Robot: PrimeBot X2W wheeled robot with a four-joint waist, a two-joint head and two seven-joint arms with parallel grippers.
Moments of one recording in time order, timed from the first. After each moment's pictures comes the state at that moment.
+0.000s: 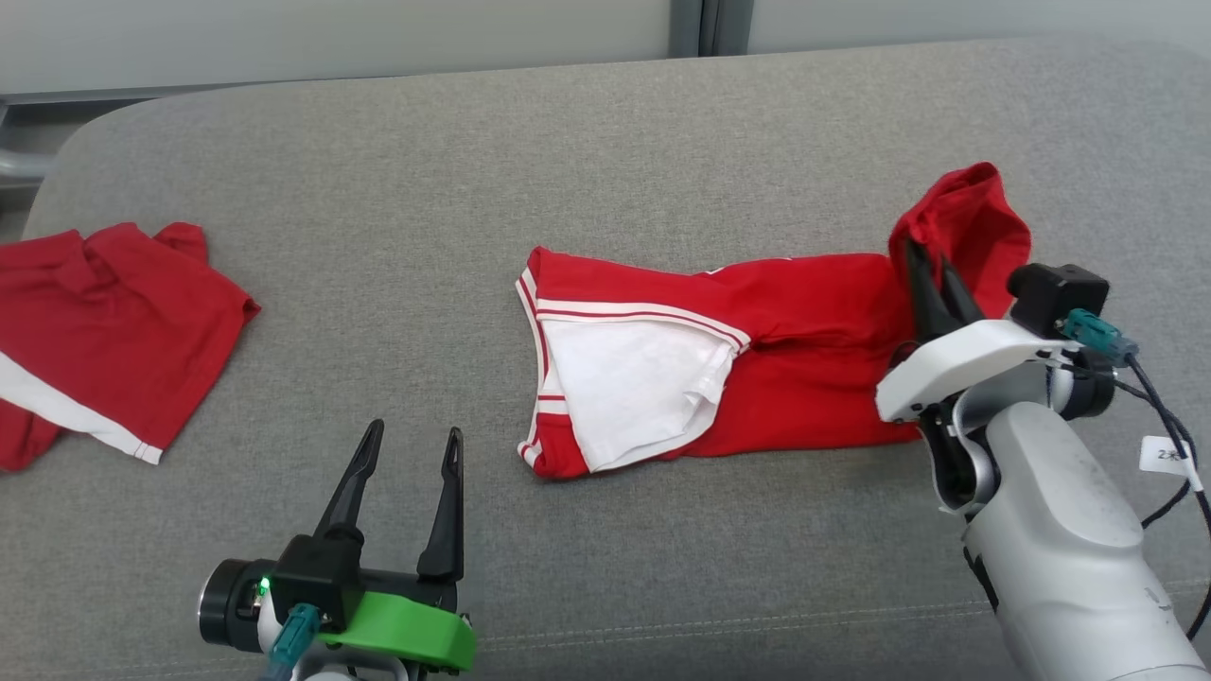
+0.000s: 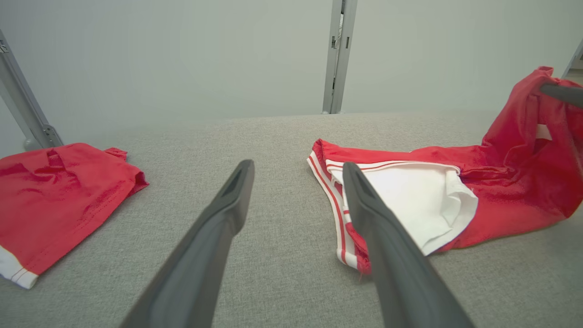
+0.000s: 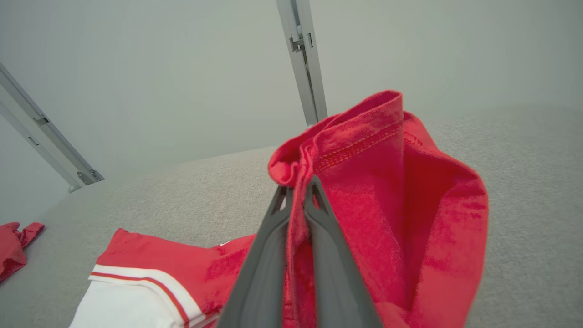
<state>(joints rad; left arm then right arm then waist) -0.03 0.05 -0.20 0.13 -0.13 -0.04 -0.26 -0.58 -0.12 0.10 0.69 0.39 0.13 -0.26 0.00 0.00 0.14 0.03</state>
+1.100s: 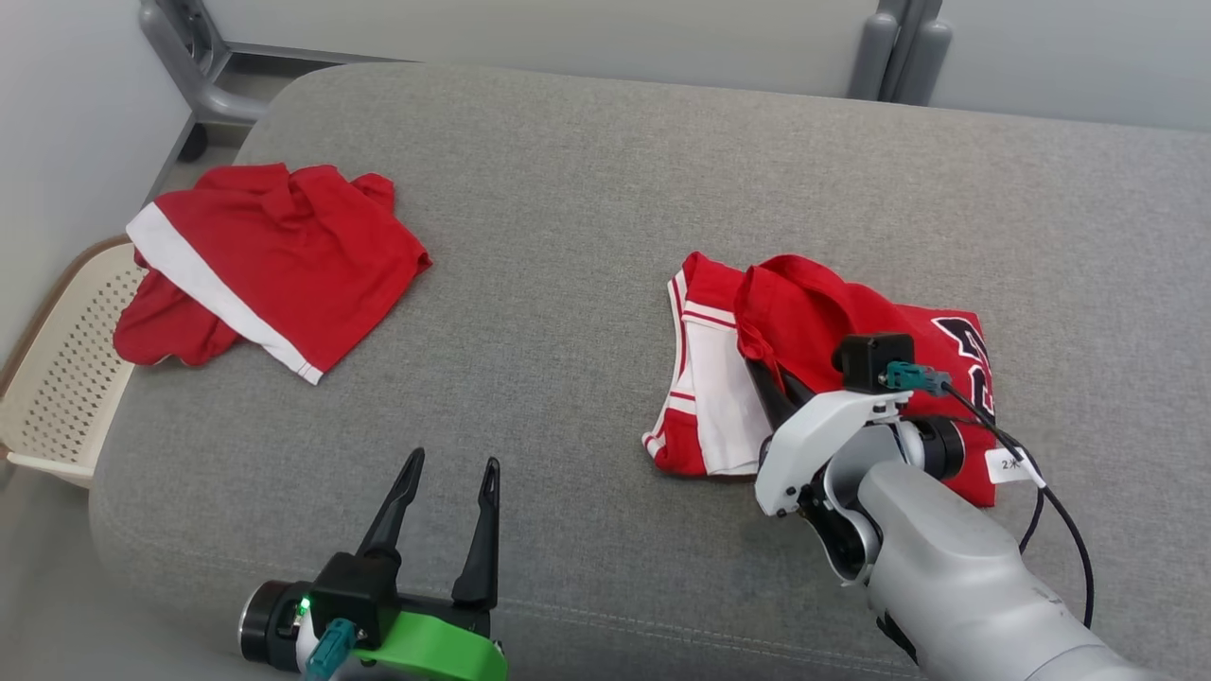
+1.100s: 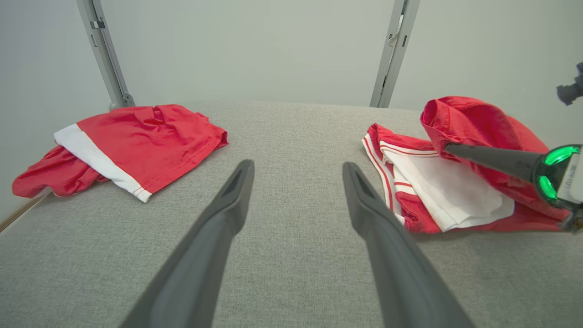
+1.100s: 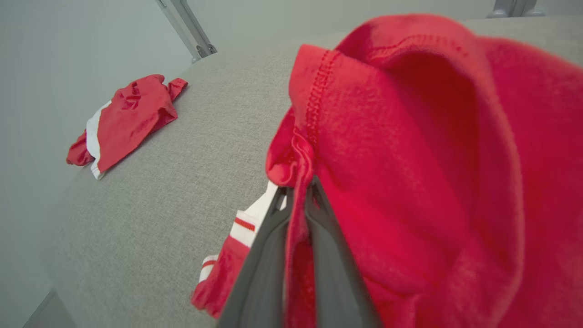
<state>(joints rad) -0.01 0.05 -0.27 0.17 -0.17 -0.02 -0.26 -0.67 -0.05 0.60 0.97 0.71 0.13 -0.25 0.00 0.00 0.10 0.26</state>
